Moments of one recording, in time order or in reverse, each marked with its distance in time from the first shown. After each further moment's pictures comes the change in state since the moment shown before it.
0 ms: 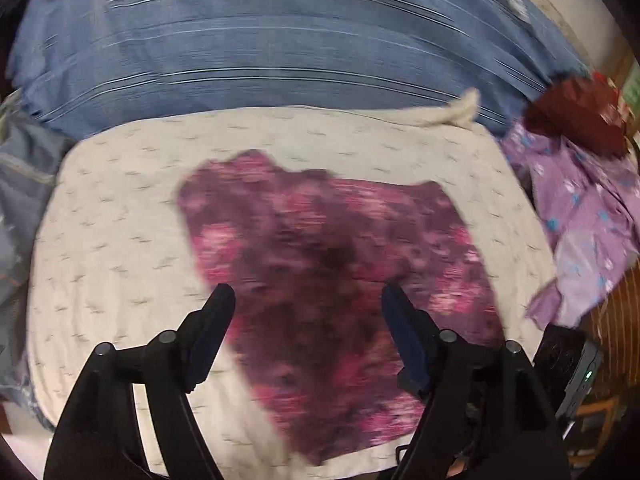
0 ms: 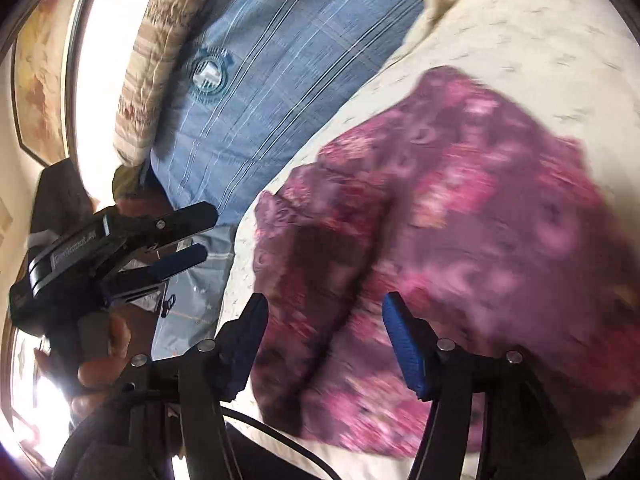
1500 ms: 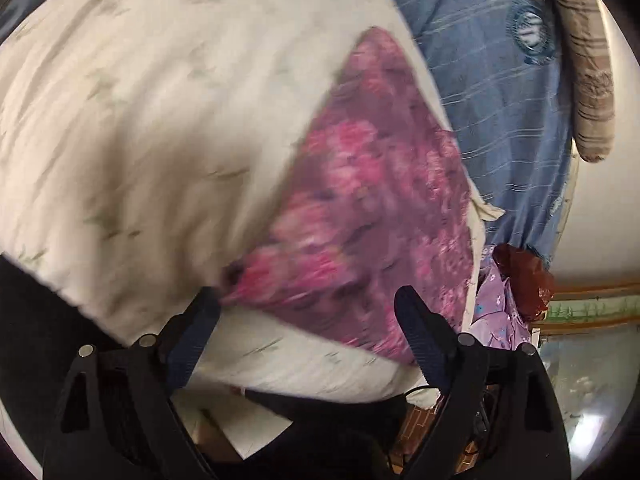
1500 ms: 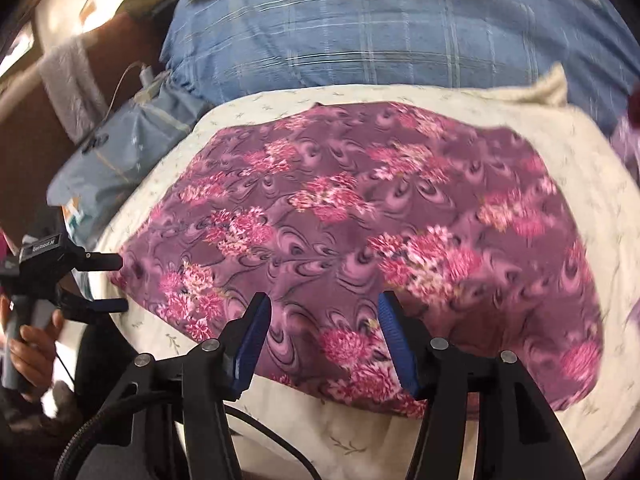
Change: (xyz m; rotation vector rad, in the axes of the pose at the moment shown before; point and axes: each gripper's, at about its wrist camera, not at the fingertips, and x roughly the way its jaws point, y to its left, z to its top) left arm 0.031 0.243 -0.179 -0.753 0.135 -0.466; right arm 0.015 0.115 -0.075 -0.556 0.152 -0.404
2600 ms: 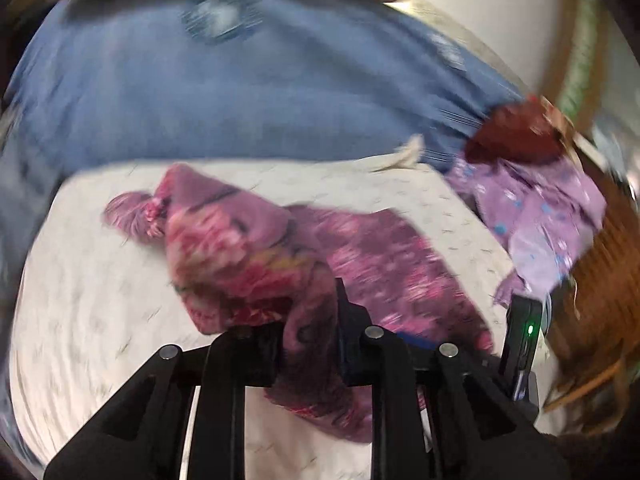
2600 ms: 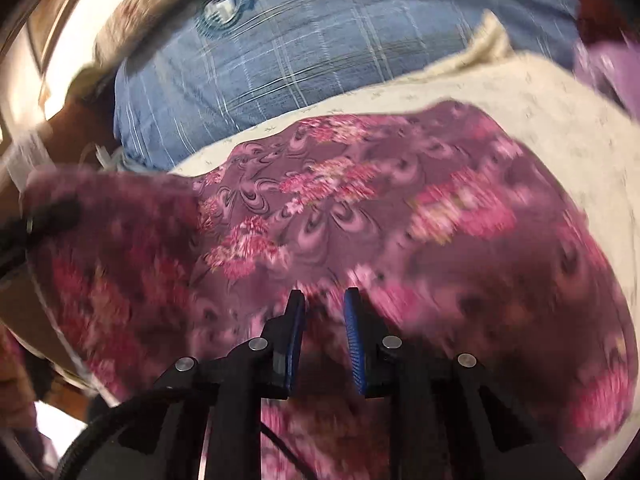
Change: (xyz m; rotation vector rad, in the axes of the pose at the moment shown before) left arm 0.049 -0.253 -0.065 0.955 -0.287 0.168; right arm 0.047 -0.078 -0.005 0.264 -0.110 0.047
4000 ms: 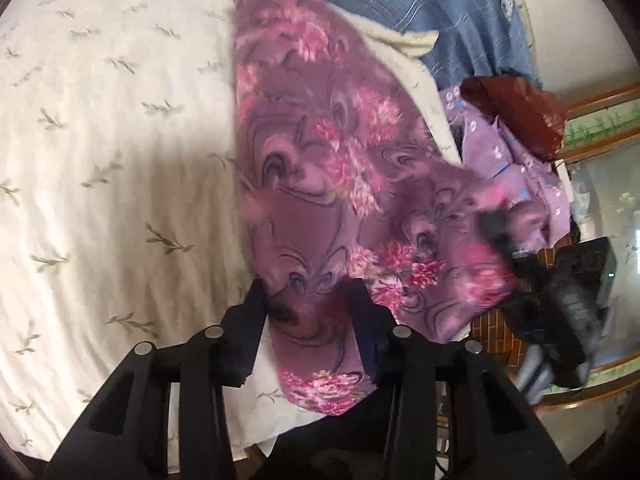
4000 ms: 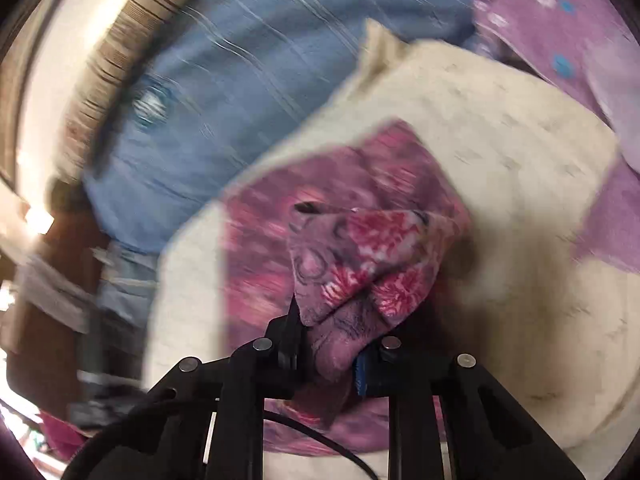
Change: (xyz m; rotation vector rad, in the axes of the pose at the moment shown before) left arm 0.096 0.017 -0.047 -0.390 0.492 -0.318; right arm -0.047 -0.065 0.083 0.309 -0.064 0.064
